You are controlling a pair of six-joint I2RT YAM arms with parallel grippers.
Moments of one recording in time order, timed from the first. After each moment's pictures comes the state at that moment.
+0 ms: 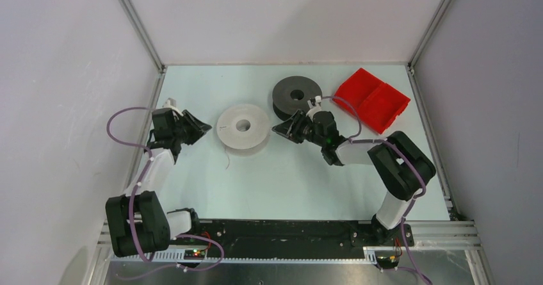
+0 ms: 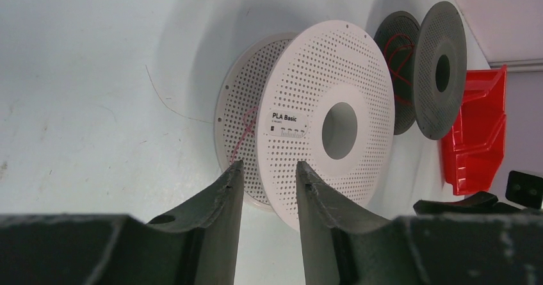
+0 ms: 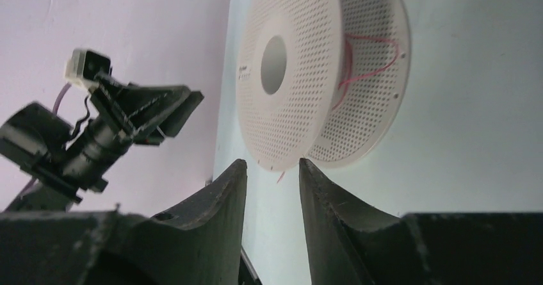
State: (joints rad) left arm 0.16 1.20 0.68 -0.14 0.34 -0.63; right arm 0.62 1.73 0.77 0.72 -0.30 1.08
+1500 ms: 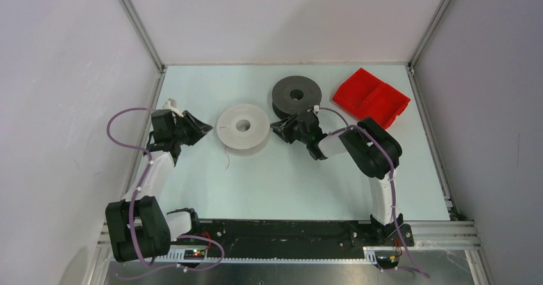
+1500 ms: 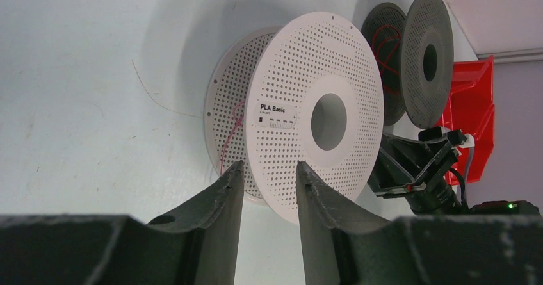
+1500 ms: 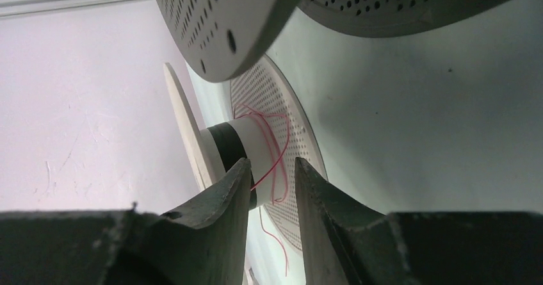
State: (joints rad) left arm 0.16 1.16 0.66 -0.14 0.37 -0.63; right arm 0.63 2.06 0.96 0.68 -0.04 1.46
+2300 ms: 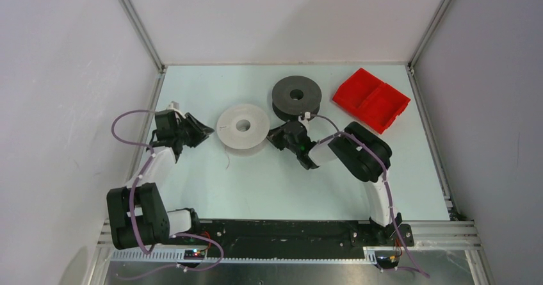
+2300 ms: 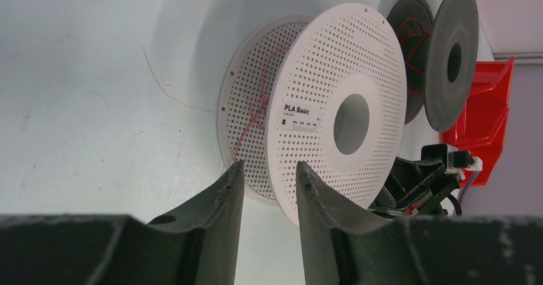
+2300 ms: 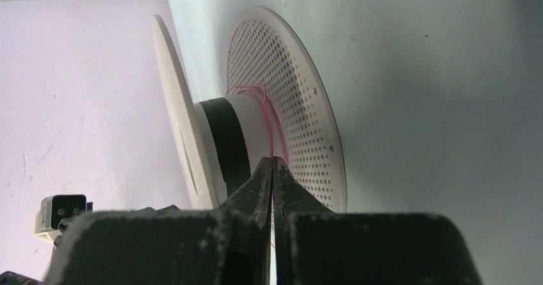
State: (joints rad) left arm 0.16 1.24 0.66 -0.12 0.37 -0.65; right arm 0.76 2.09 0.96 0.74 0.10 1.47
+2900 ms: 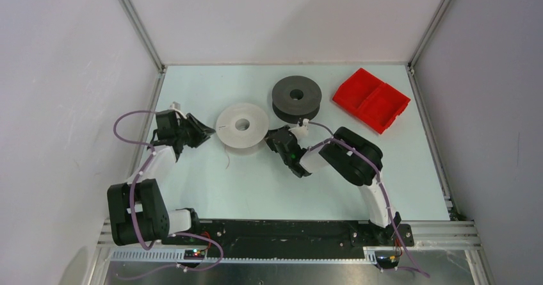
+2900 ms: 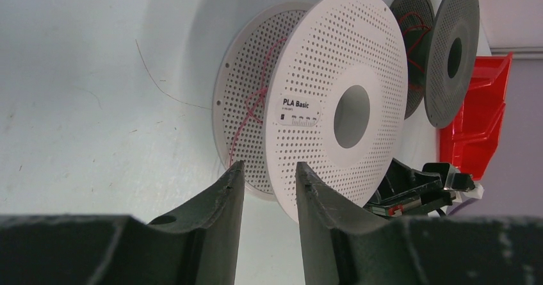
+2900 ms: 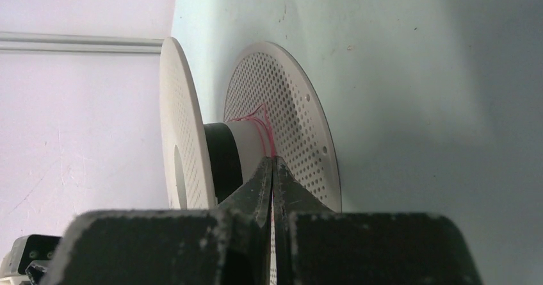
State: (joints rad) left arm 0.16 1.27 0.66 -0.12 0.40 -0.66; right arm 0.88 2.13 0.98 0.78 0.47 1.46
